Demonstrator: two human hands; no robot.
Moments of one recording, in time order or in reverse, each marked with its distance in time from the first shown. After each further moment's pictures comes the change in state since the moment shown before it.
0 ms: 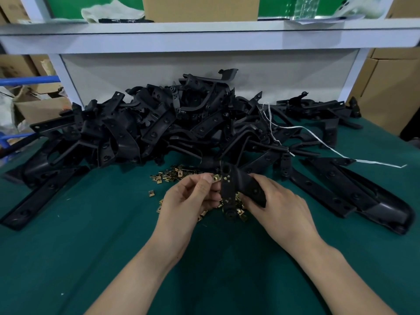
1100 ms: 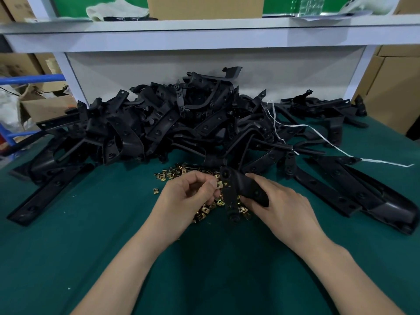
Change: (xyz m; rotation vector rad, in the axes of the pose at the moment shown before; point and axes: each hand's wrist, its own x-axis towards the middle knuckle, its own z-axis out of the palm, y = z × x) left_hand 0.002 0.019 -0.018 0.438 -0.125 0.080; right_hand 0.001 0.003 -0.003 0.011 -0.095 -0.030
